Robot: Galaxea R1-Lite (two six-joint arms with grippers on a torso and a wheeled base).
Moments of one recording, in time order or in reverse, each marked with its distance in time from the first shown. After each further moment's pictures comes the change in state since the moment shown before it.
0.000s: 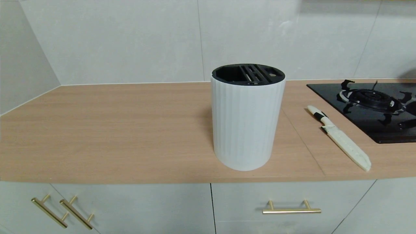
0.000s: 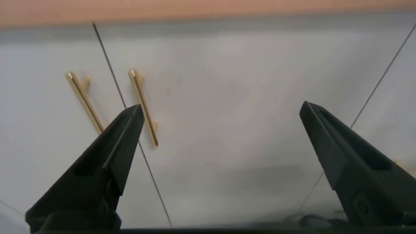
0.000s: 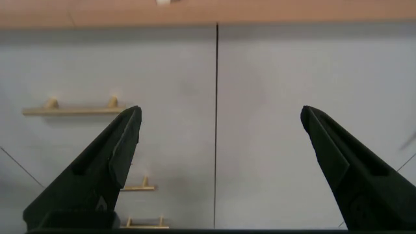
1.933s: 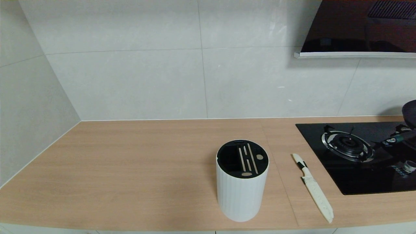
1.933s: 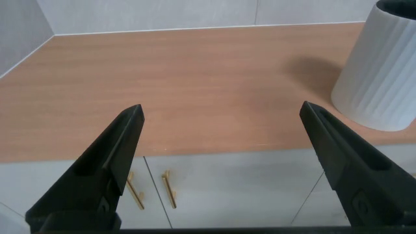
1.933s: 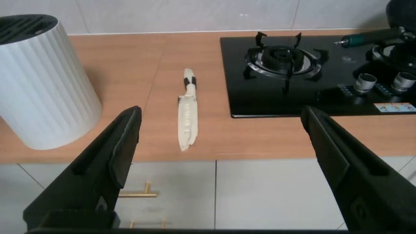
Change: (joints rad) left arm 0.000 0.000 0.000 0.000 0.000 0.000; right arm 0.000 0.000 0.000 0.000 0.000 0.003
